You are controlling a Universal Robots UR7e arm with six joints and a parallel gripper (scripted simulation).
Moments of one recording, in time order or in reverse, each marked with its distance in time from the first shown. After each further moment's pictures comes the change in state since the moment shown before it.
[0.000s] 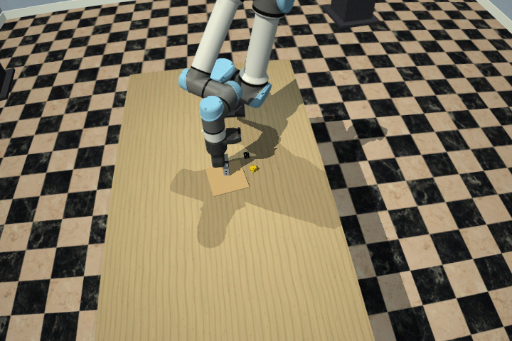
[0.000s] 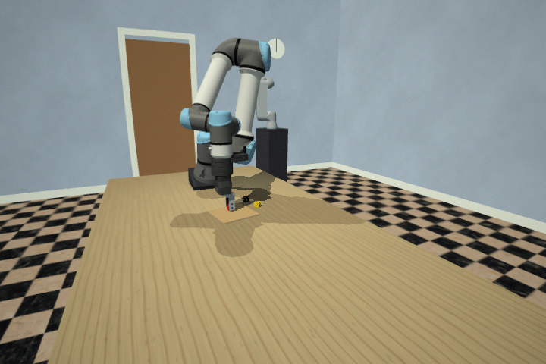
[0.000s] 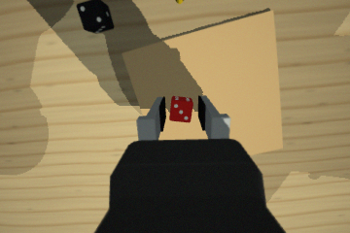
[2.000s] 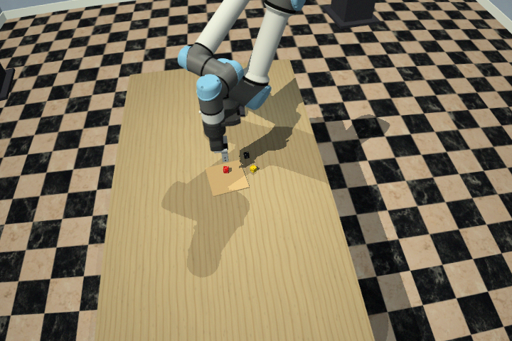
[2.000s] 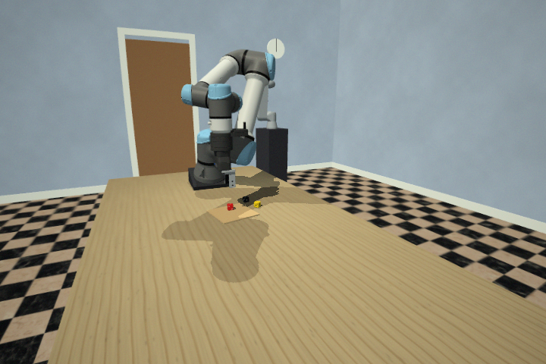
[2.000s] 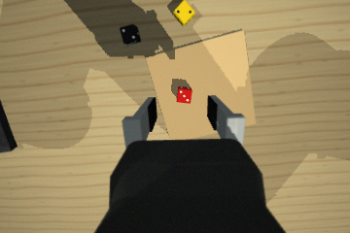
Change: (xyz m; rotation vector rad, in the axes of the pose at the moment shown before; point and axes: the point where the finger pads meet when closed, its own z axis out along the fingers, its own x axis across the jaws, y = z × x) arm -0.004 -0.003 -0.085 0.007 -0.012 0.000
